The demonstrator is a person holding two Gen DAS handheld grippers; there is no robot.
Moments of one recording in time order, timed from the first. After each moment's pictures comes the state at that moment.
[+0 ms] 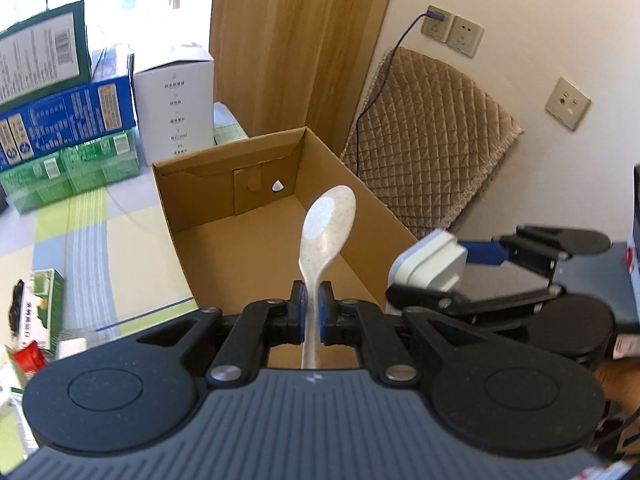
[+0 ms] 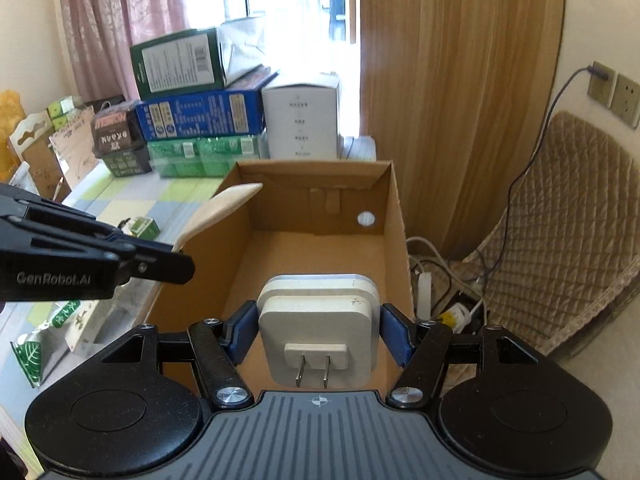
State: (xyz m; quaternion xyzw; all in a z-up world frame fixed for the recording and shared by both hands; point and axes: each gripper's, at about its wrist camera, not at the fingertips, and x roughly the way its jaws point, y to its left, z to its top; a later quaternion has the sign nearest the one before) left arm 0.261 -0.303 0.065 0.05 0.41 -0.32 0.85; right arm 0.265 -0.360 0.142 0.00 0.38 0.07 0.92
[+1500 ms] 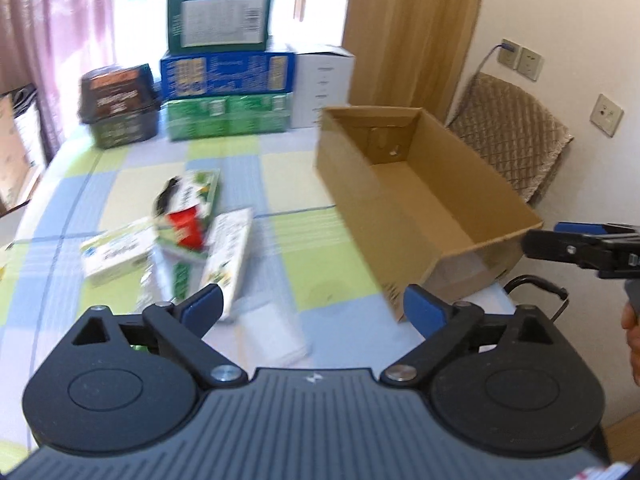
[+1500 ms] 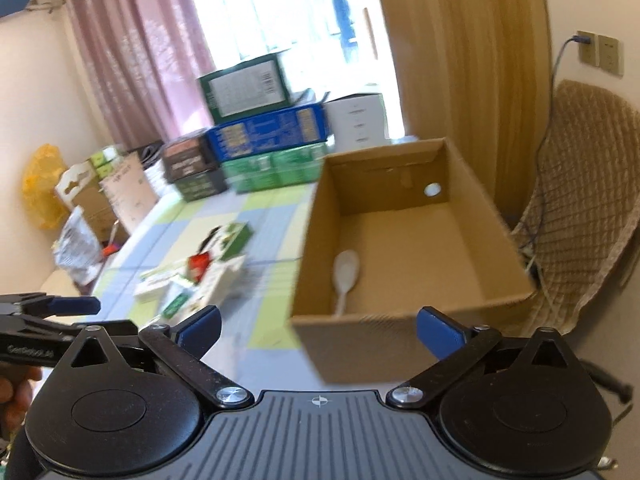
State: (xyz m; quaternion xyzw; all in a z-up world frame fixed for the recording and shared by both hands) left arm 0.119 -0.103 0.051 0.02 0.38 -0.20 0.90; right arm 0.129 -0.272 0.153 0.10 0.34 0.11 0.93
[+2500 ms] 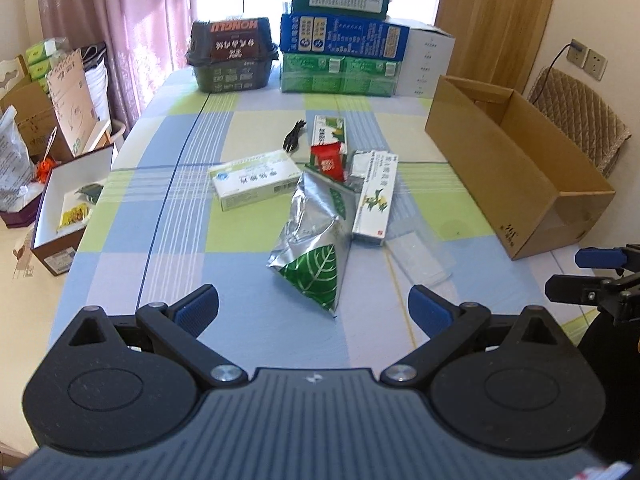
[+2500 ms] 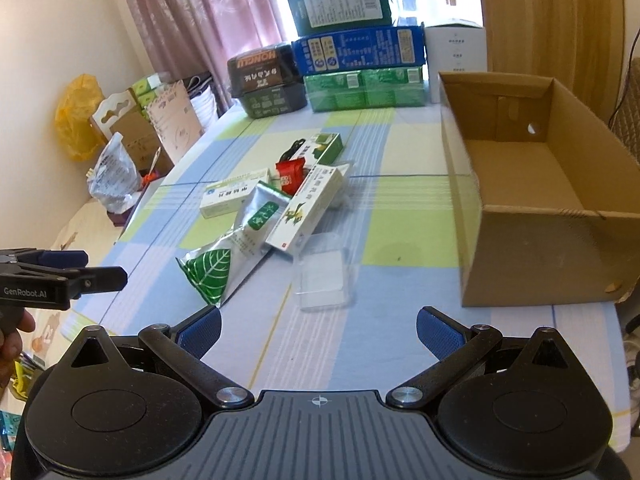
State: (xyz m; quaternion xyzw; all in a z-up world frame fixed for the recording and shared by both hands) left arm 0.099 0.037 0.020 0.02 0.41 -0.12 0.90; right arm 0.128 -0.147 0.089 0.07 0.41 0.16 0.90
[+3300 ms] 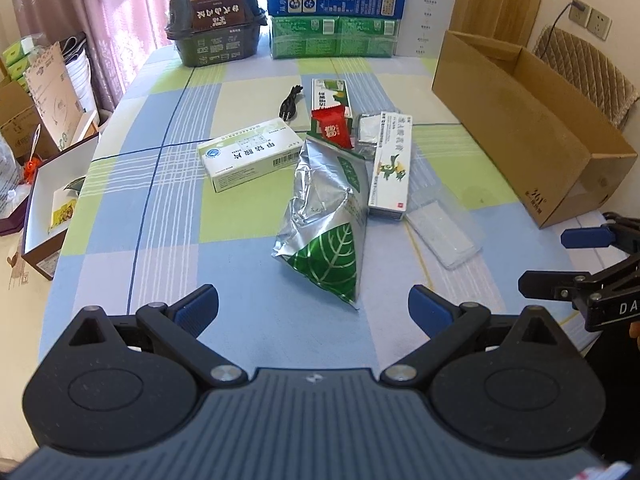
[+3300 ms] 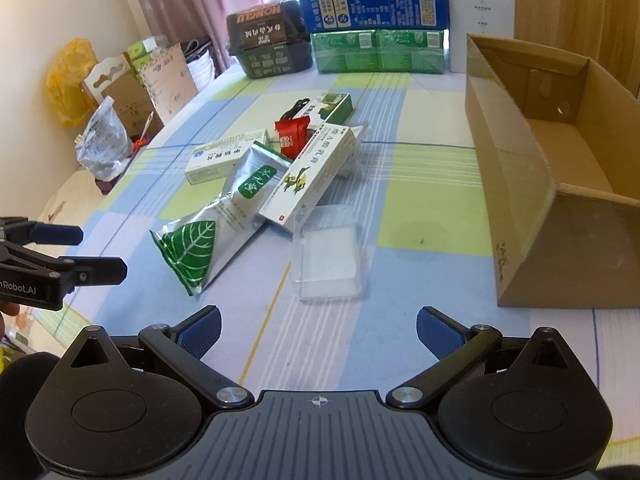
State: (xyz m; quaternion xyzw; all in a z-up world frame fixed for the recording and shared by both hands) left arm 0.139 0.035 -0.015 0.06 0.45 -0.13 0.88; right arm 0.169 -0.117 0.039 0.03 0.44 0.16 0.88
